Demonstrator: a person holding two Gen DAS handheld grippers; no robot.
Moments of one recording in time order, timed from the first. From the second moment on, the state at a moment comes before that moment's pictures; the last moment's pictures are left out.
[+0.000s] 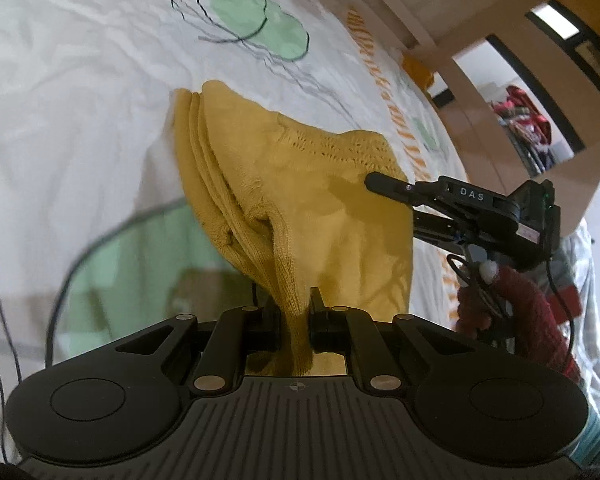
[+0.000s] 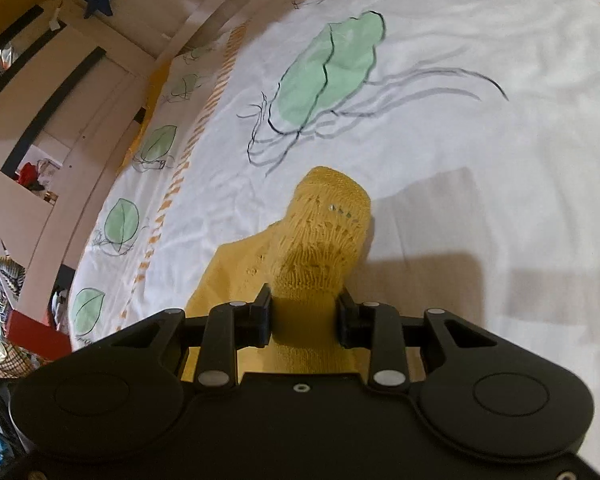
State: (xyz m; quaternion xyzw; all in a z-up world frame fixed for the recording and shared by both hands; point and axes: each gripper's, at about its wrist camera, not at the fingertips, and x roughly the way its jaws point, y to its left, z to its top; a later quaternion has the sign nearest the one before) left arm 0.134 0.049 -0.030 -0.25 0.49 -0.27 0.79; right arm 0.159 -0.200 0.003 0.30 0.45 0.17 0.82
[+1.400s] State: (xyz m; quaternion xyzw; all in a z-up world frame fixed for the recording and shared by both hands) left arm 0.148 0.022 -0.044 -0.15 0.40 -0.11 0.90; right arm 0.079 -0.150 0.015 0.12 0.33 0.17 0.92
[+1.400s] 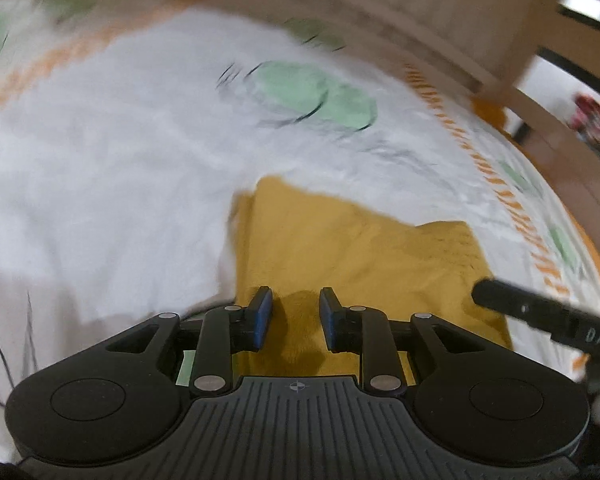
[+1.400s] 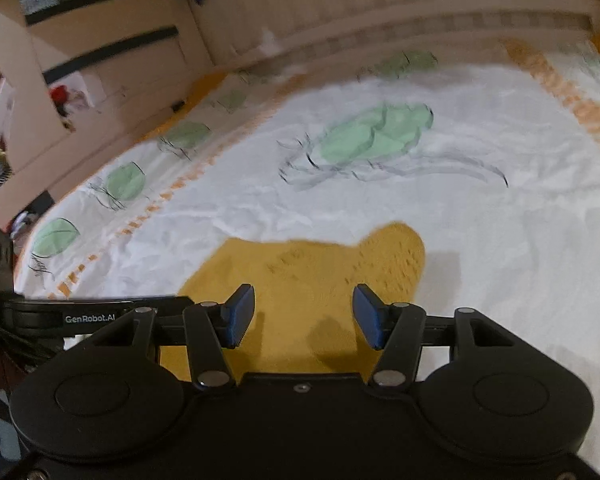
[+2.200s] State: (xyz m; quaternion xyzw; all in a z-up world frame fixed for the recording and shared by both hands) left arm 0.109 0.012 -0.010 -0.06 0.33 -0.08 0.94; right arm 0.038 -0.148 0.041 0.08 0.25 0.10 0.96
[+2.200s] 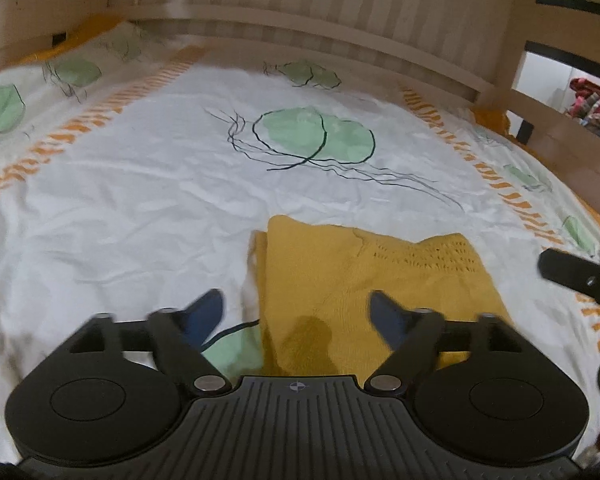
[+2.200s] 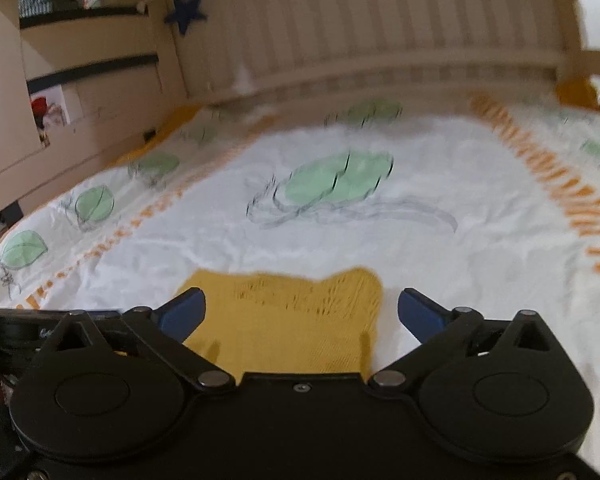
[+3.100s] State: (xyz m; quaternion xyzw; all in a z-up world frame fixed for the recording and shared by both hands) left arm 0.049 -0.001 -0.024 -0.04 0.37 -0.05 0.93; right arm -0.025 -0.143 0.016 0.11 0.30 0.01 0.95
